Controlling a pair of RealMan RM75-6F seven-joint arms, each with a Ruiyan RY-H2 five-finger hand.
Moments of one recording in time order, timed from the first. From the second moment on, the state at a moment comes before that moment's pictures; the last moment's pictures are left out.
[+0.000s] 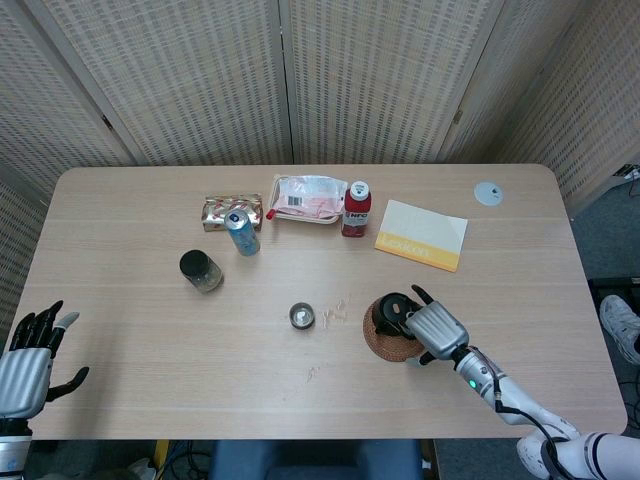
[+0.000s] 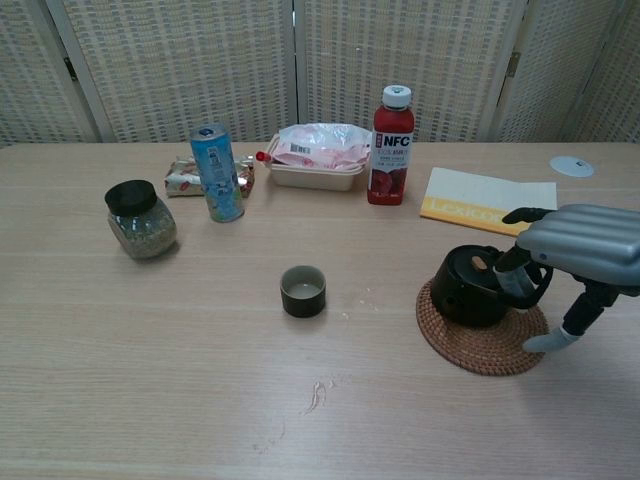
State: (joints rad) left arm -0.07 -1.21 -0.03 -1.52 1.49 1.49 0.07; right arm 0.59 -1.37 -0.04 -1.52 -1.41 0.89 -0.36
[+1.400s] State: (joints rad) left arm -0.06 -1.21 -0.03 -1.50 1.49 1.49 0.05; right arm 0.60 -1.40 -0.02 -1.50 -1.35 0.85 -0.34
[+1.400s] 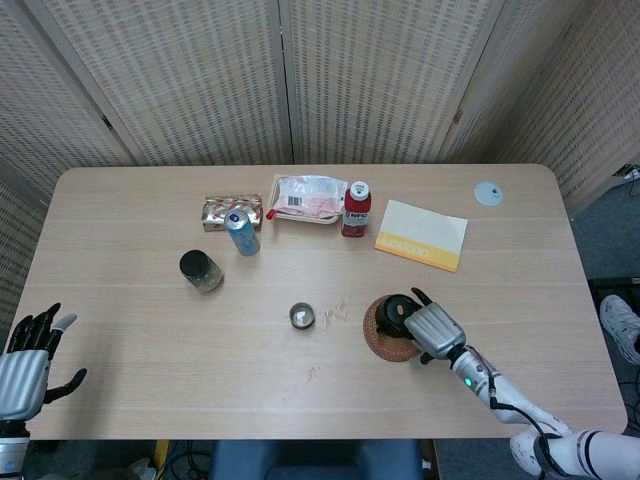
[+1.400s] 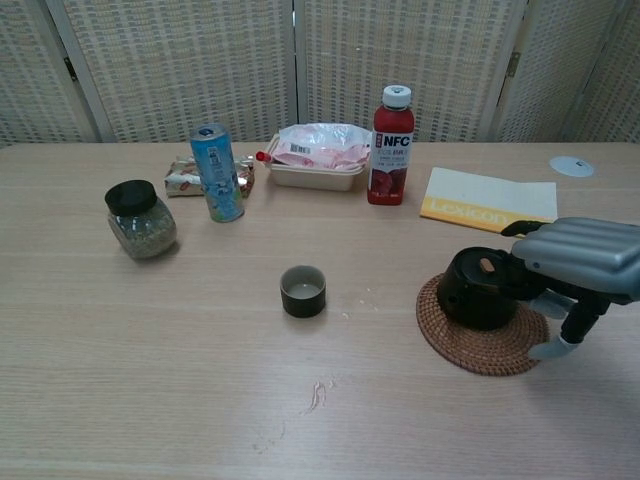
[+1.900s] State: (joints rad) left arm -0.06 -1.21 -0.03 -1.50 1.48 1.49 0.04; right arm 0.66 -1.43 0.06 -1.45 -1.33 0.80 -0.19
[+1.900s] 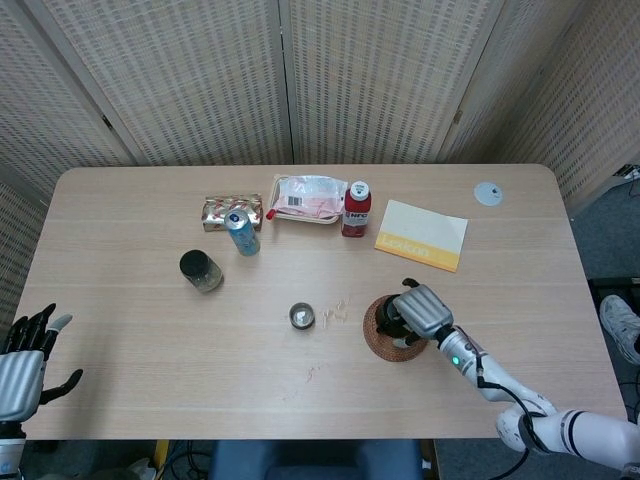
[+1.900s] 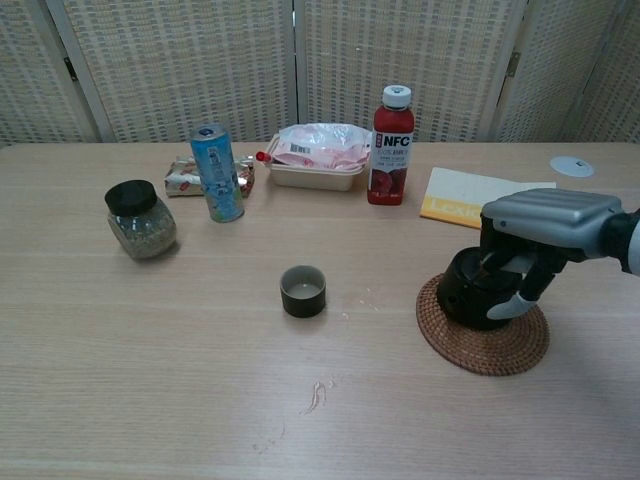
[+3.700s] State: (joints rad) left arm -0.06 -1.22 -0.03 -1.49 1.50 1.50 0.03; right arm 0.73 -1.34 0.11 -1.56 -1.29 0.83 -0.20
